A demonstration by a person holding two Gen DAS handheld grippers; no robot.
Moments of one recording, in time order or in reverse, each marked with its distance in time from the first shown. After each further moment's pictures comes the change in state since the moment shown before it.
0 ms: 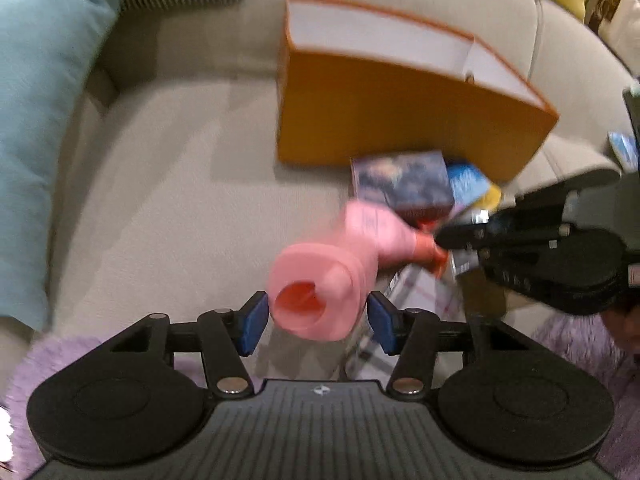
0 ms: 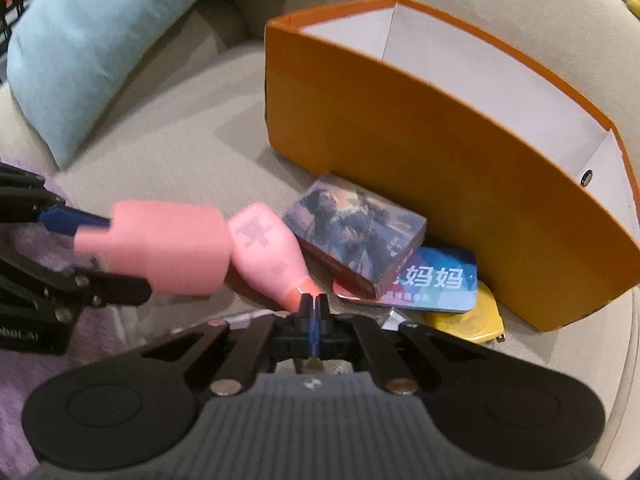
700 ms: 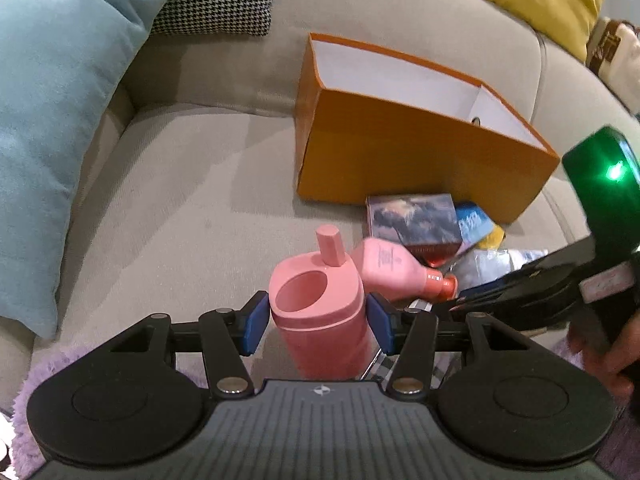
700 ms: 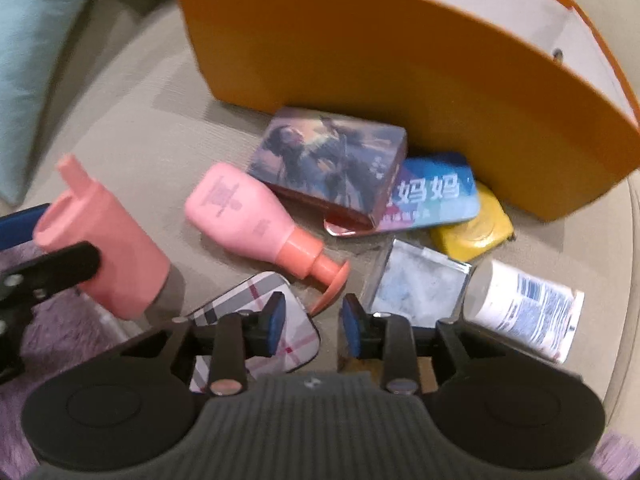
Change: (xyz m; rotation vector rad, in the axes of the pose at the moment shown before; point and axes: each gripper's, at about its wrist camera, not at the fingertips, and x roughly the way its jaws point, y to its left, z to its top) left arm -0.006 0.018 0.001 -0.057 -0.111 -0.025; right arm 0.030 0.005 0.008 0.278 0.234 -0.112
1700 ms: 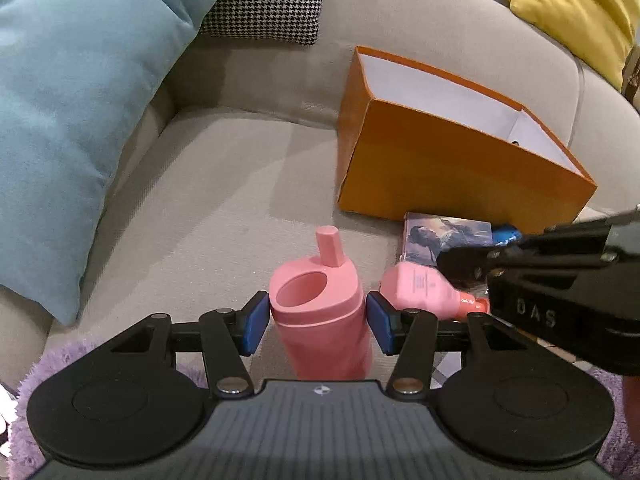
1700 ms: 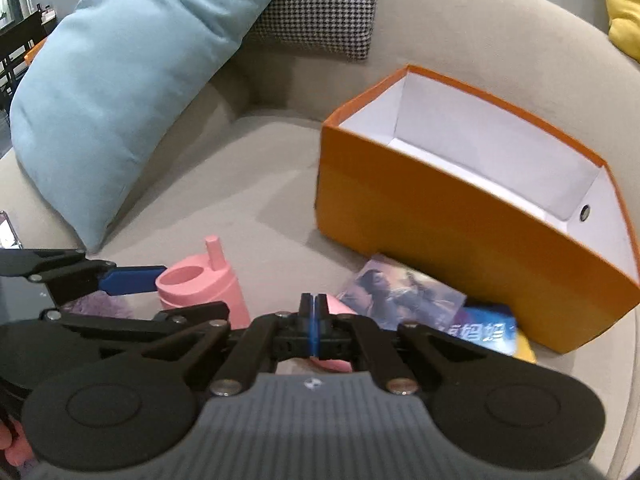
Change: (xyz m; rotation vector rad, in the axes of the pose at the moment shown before) left arm 0.001 0.006 -0.008 -0.077 -0.052 0.093; right arm -0.050 0.046 0.008 -0.166 -0.336 0.115
